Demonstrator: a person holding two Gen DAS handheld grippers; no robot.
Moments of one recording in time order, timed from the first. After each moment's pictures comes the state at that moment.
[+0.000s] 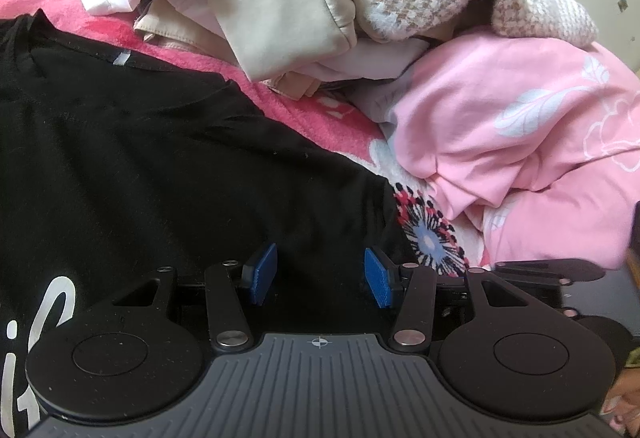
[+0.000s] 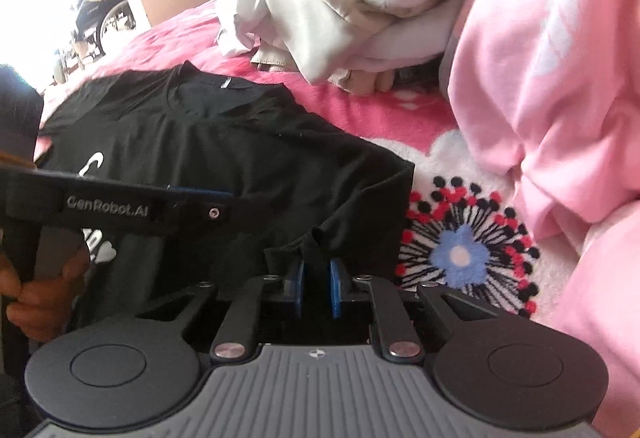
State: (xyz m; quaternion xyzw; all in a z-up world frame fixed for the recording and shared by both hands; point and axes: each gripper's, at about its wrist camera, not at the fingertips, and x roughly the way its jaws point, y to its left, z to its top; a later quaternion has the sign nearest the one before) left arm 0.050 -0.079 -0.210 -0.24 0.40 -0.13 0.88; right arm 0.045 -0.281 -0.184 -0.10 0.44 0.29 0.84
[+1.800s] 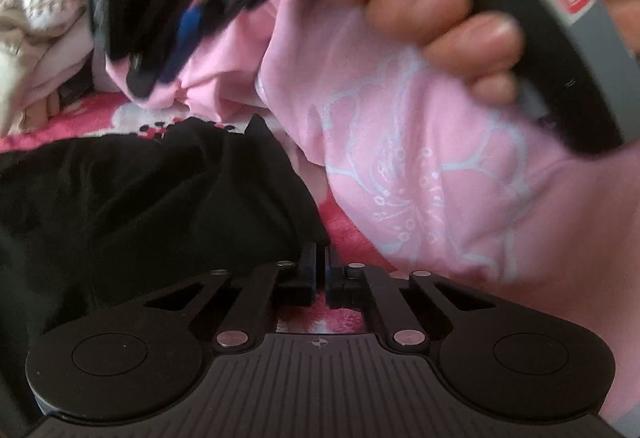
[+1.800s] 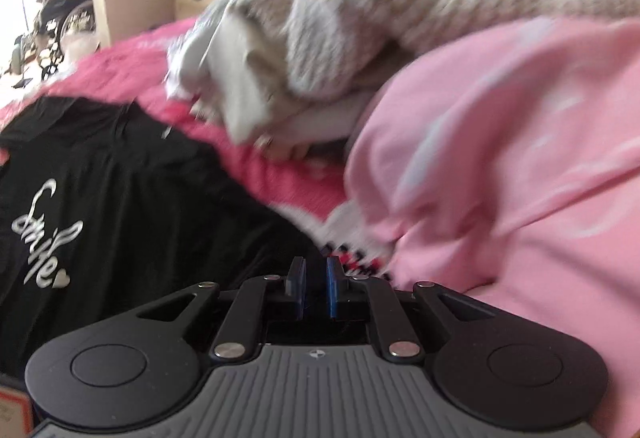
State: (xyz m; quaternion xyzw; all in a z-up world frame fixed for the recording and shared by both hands) left arm -0.012 -0.254 -0.218 0.01 0.35 -0.31 0.88; right arm 0.057 -0.292 -0.140 -0.17 0.41 0.22 0.87
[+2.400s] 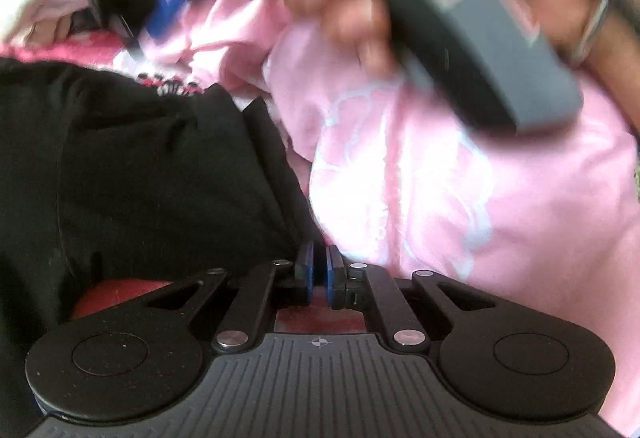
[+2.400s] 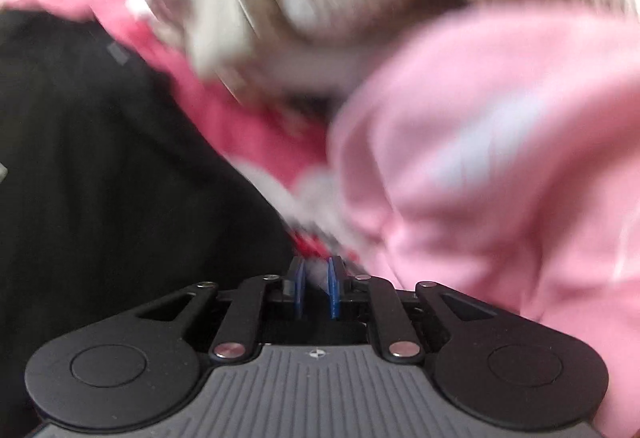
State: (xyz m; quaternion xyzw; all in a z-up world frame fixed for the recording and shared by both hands) left arm -0.002 -0.249 -0.233 -0.13 0.37 -0.30 0.87; right arm 0.065 -0.253 -0.156 -0.26 0.40 0.20 0.86
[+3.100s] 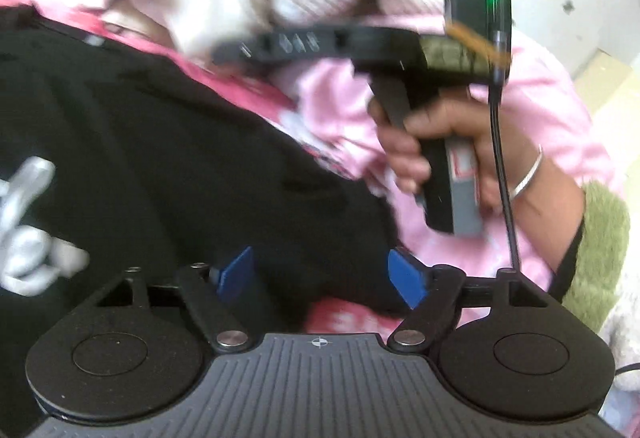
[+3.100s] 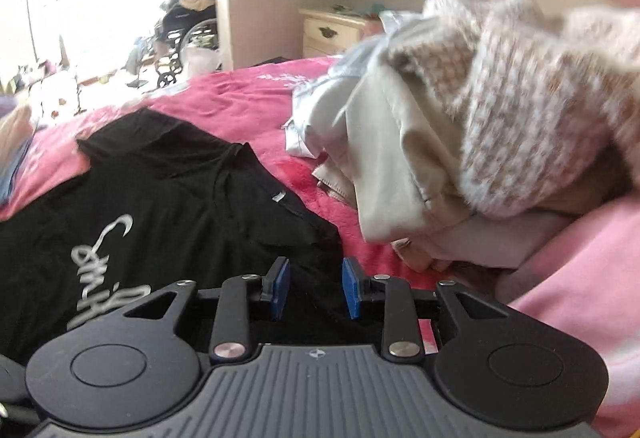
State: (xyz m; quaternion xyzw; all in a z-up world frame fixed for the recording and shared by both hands) left arm -0.027 -0.106 -0.192 -0.26 0.36 -0.19 0.88; right arm 0.093 -0.213 -0.142 -0.14 0.33 0.41 0.84
